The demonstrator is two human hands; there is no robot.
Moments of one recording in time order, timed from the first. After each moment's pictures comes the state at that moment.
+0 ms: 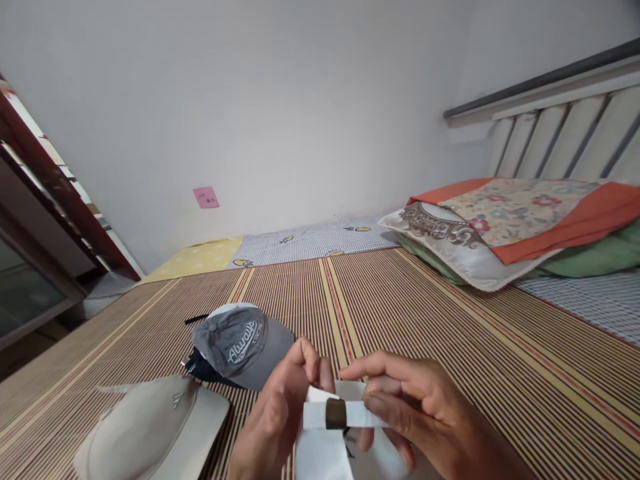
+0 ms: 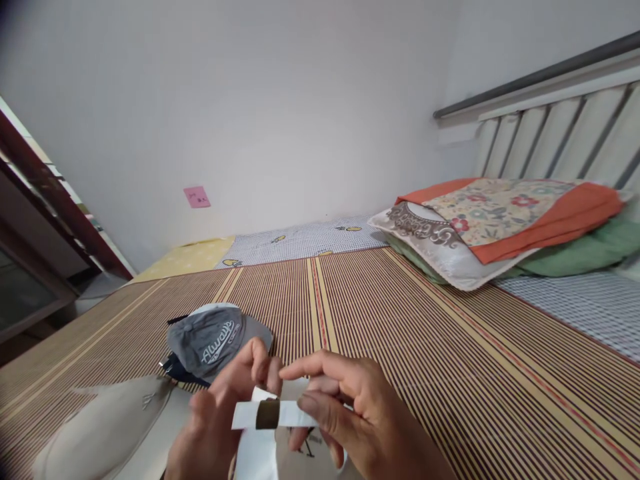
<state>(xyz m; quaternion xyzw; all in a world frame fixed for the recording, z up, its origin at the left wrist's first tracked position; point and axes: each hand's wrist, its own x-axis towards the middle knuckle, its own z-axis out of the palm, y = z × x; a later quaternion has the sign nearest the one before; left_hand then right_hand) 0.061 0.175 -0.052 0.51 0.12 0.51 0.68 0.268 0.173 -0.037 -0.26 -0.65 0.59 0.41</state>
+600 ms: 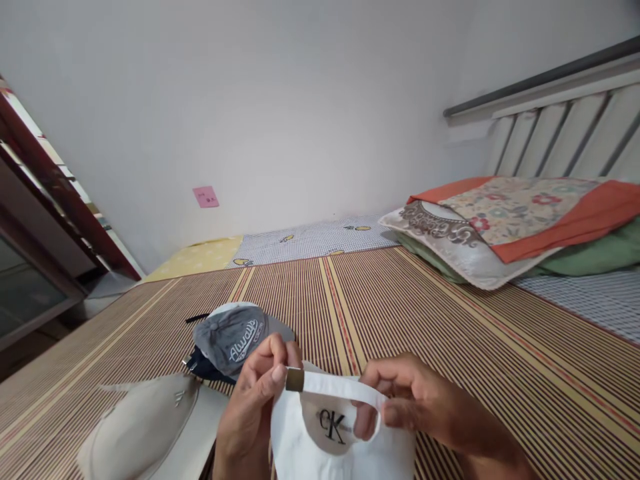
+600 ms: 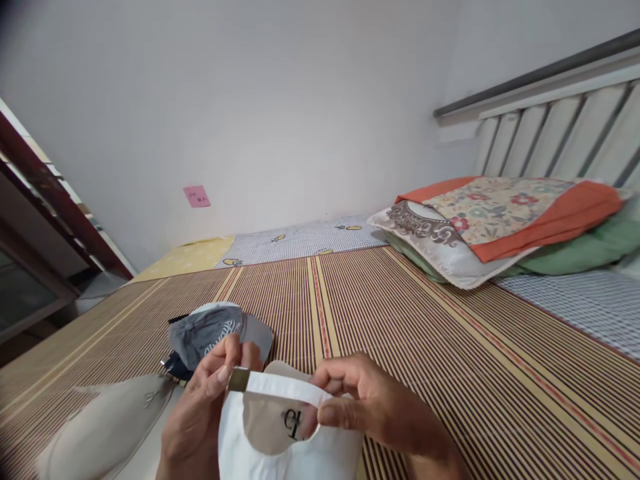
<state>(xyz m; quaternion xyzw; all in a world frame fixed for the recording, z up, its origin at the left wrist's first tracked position) 0.031 0.187 -0.061 0.45 0.15 0.59 0.66 0.284 0.200 -0.058 -0.21 -0.63 0.67 0.33</state>
